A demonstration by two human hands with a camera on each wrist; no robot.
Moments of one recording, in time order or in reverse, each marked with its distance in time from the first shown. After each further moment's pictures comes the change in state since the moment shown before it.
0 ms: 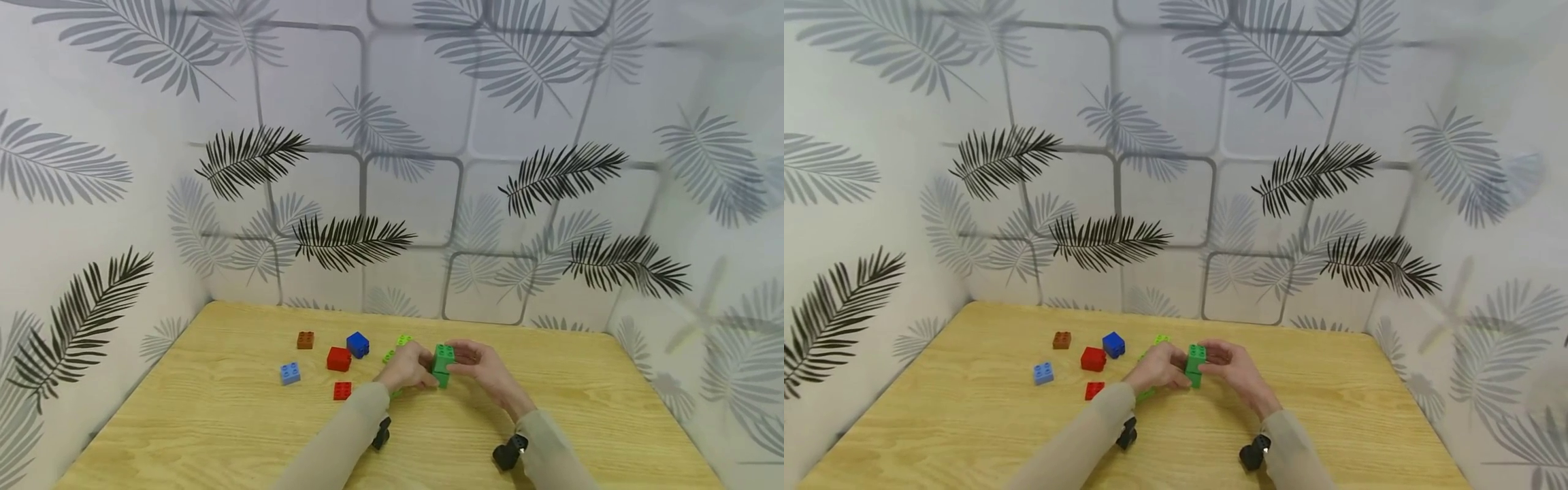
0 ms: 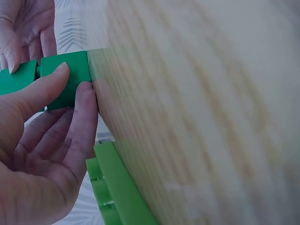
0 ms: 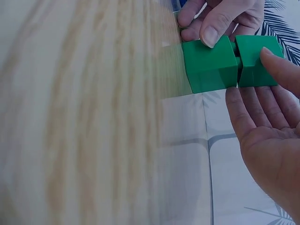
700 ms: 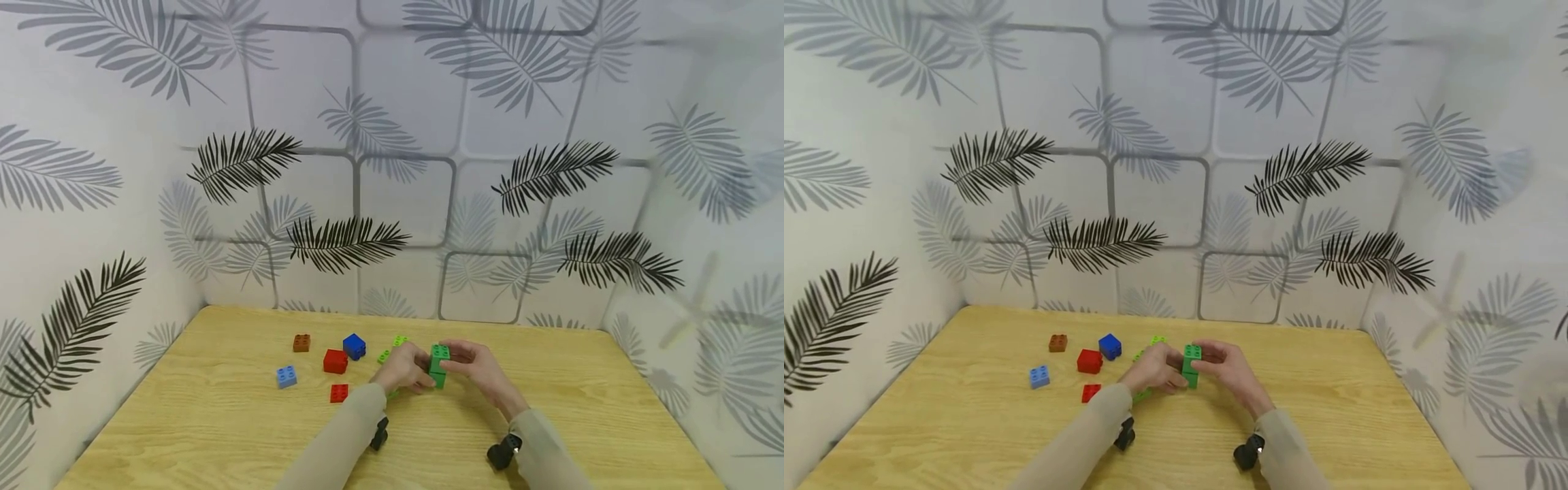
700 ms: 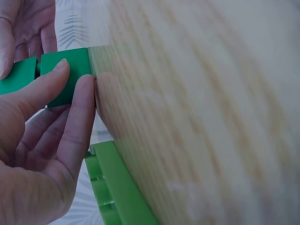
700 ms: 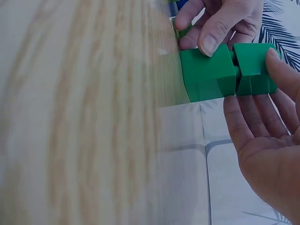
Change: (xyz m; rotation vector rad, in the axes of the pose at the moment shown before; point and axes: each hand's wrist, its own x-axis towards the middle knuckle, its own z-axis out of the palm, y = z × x) left_hand 0.002 0.000 0.001 -0.082 -0.027 -0.034; right_hand -0.001 -0.003 0.005 -0.019 0.033 0.001
